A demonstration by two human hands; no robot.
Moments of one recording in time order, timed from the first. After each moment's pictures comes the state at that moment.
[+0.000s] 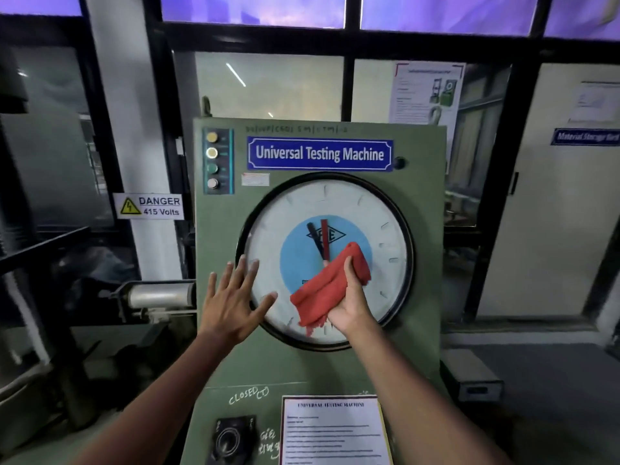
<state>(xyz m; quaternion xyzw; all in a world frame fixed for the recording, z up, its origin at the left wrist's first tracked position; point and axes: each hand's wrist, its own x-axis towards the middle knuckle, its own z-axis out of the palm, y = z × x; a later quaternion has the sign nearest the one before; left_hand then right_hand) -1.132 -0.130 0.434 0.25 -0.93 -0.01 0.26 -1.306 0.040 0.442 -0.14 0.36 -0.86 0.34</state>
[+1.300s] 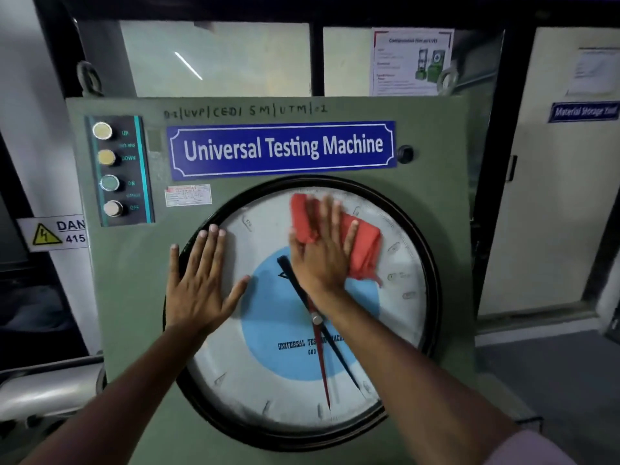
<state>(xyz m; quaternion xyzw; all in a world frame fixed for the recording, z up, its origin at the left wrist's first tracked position) -1.374 -0.313 0.441 0.17 -0.84 0.18 0.48 -1.526 -0.122 0.485 -0.26 0.81 -0.32 -0.42</state>
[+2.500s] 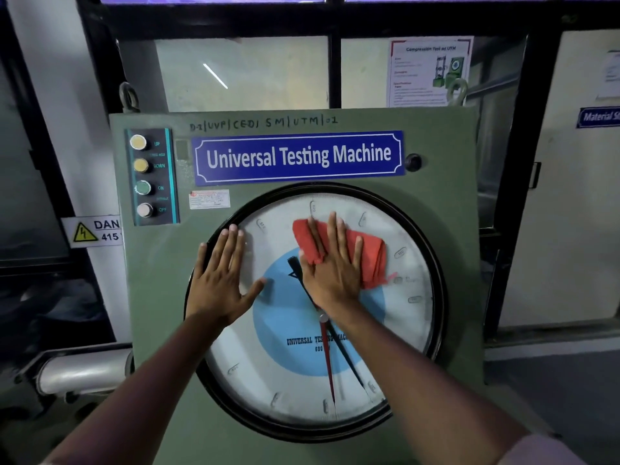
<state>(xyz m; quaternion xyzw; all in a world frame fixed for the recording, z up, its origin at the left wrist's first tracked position) -1.362 -0.290 0.458 0.19 -0.87 0.16 0.43 -1.505 -0.094 0.478 -0.32 0.85 -0.26 -0.33</state>
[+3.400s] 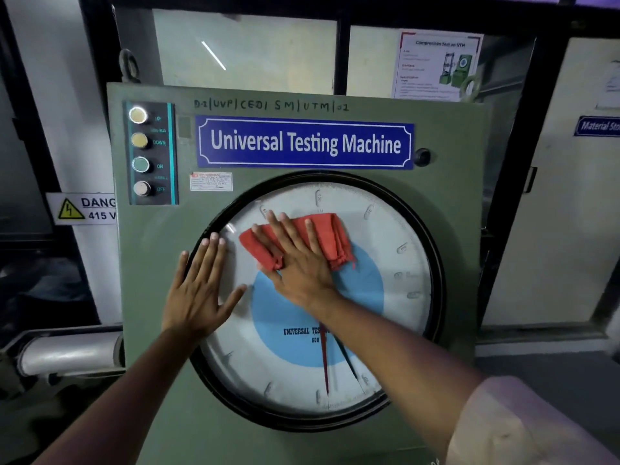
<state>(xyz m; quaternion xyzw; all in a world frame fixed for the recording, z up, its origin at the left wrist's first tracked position) -1.337 -0.316 0.411 0.18 -0.86 0.15 0.45 -1.490 -0.136 0.469 -0.50 0.75 -0.09 -0.43</state>
